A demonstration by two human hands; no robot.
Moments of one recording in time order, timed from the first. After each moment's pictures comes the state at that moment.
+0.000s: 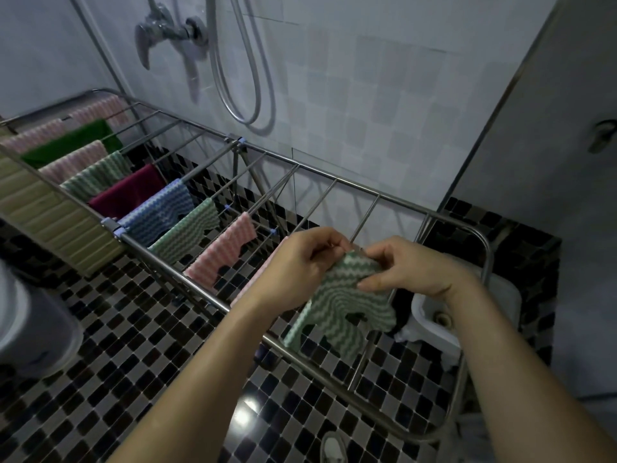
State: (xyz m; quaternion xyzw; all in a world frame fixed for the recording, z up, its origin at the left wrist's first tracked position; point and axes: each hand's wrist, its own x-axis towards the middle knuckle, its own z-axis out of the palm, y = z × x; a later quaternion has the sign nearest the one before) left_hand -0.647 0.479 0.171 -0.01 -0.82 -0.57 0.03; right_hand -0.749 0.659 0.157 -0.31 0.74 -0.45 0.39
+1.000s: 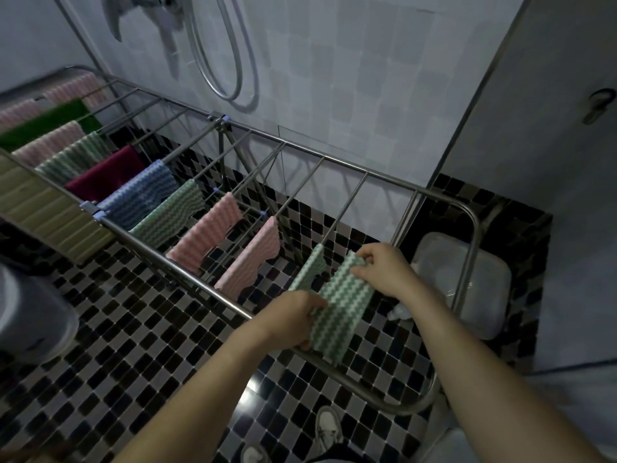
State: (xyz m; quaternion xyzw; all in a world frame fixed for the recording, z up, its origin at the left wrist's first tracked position) left_hand -0.622 0.497 0.074 0.00 -0.92 -0.32 -0.23; right_hand -0.747 0.665 0.065 -0.16 0.91 -0.33 0.20
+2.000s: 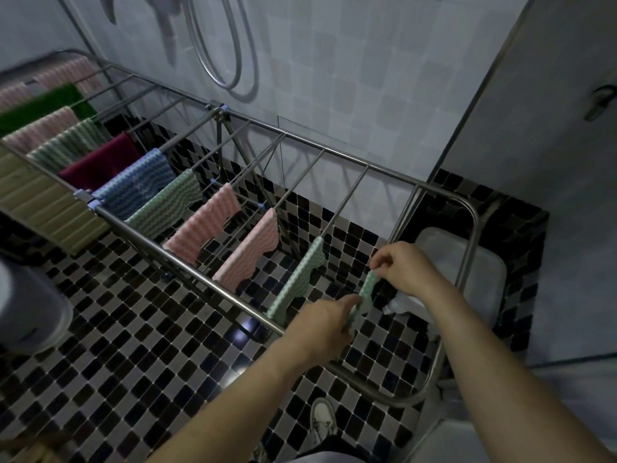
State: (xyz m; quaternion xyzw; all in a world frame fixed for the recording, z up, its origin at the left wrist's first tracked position) left_hand -0.617 0.548 0.041 -0.04 -0.95 -0.27 -0.15; right_hand -0.751 0.694 0.058 -0.16 0.94 -0.25 0.19
